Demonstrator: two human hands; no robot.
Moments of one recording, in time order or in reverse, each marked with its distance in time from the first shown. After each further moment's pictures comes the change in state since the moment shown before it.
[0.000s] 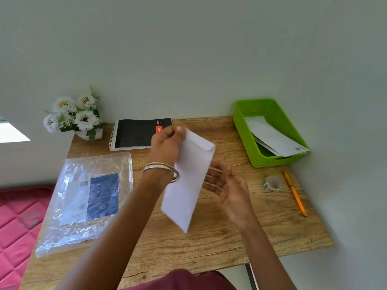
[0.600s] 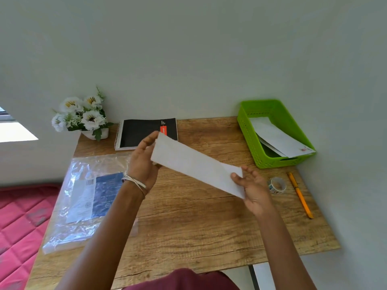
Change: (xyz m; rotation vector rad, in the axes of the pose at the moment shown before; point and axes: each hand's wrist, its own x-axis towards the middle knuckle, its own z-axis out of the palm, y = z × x) left_hand 0.021 -0.043 -0.071 -0.385 -0.121 -0.126; right_hand 0.030 -0.003 -0.050 -0.041 0.383 0.217
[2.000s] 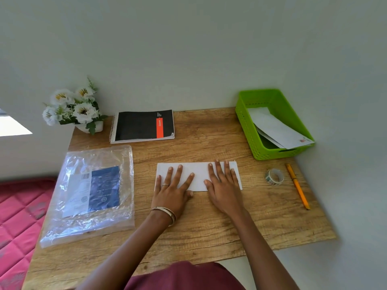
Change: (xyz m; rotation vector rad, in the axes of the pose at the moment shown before) left_hand -0.034 -0.122 -0.020 2.032 -0.349 0.167; right_hand 0.024 0.079 0.003 -1.720 -0.191 -0.675
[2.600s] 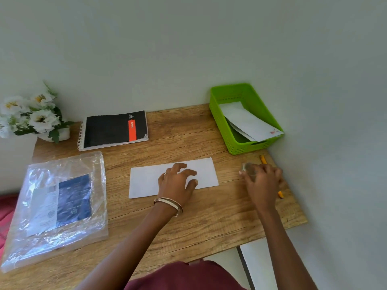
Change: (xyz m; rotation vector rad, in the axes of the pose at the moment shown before) left_hand 0.025 0.076 -0.045 -0.453 0.117 0.009; right_hand -0.044 0.112 -0.059 0.094 0.431 0.561
